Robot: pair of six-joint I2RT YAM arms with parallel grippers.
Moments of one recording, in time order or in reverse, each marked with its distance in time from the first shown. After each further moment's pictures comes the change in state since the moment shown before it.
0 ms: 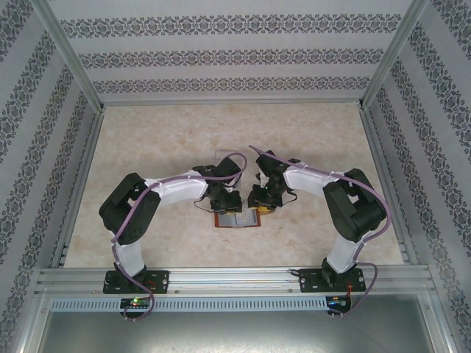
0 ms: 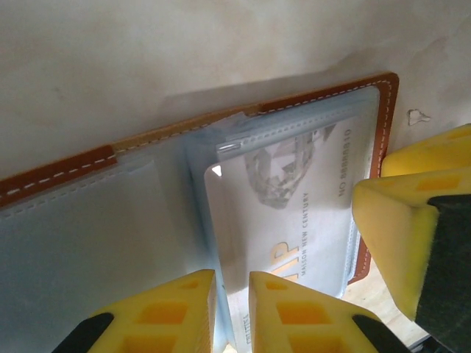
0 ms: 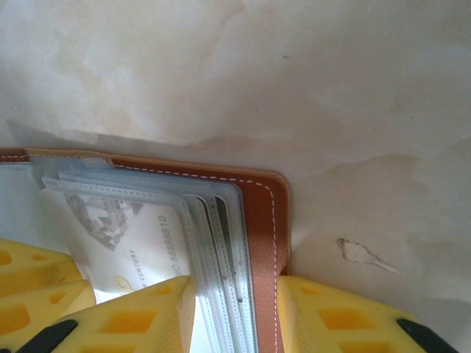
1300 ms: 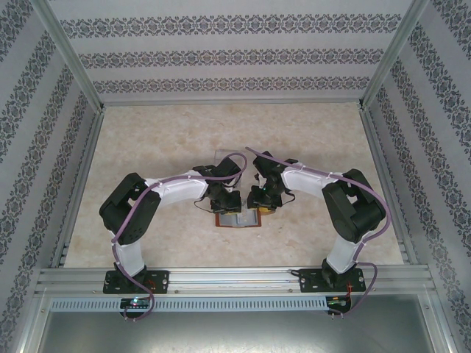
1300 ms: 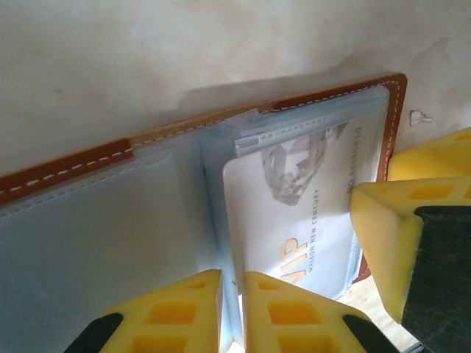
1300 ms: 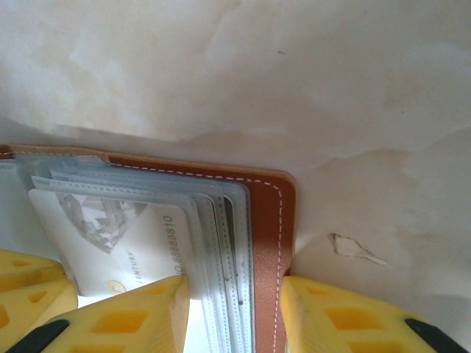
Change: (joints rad) left arm 0.000 0.000 0.000 -0.001 -0.001 0.001; right arm 0.021 0.001 0.014 -0.029 0.068 -0.003
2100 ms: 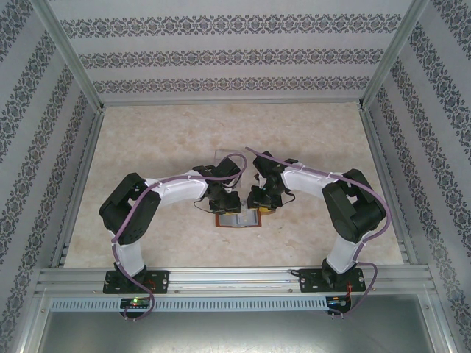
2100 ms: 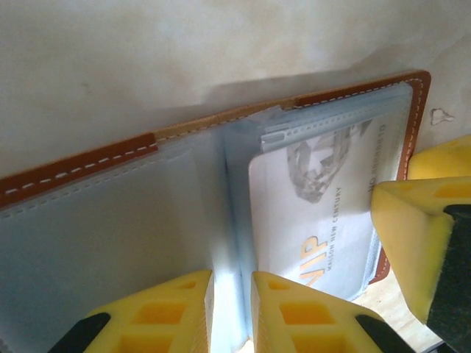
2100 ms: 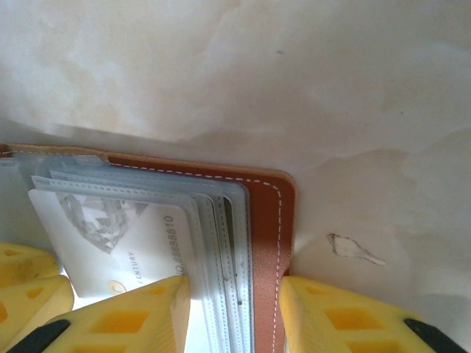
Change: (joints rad) left arm 0.001 0.000 0.000 -0.019 -0.016 0.007; right arm 0.000 0.000 0.000 0.000 0.000 -0.003
